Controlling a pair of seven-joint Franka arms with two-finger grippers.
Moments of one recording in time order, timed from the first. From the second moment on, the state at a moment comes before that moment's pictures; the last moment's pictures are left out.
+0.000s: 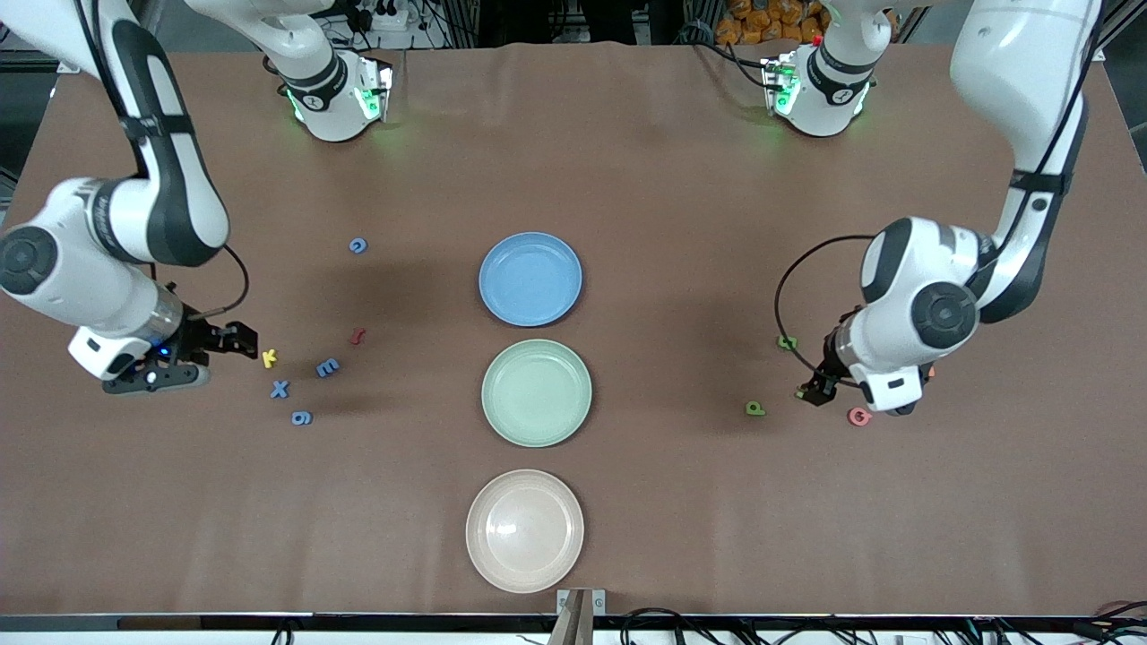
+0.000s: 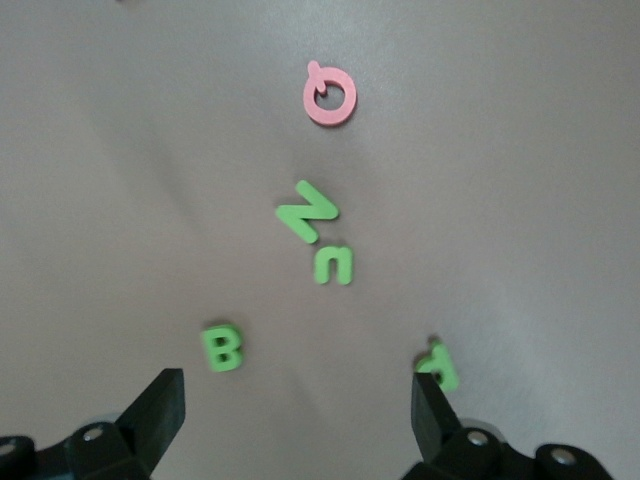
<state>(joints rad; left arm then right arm) 0.02 0.50 -0.28 -1.76 0.15 2.14 -1.41 0.05 0.28 -0.10 -1.97 0.04 2.27 -0.21</state>
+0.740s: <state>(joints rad) -0.02 0.68 -0.28 -1.61 0.22 2.20 -1.73 0.05 0.52 -0.10 -1.97 0.04 2.48 -0.21</state>
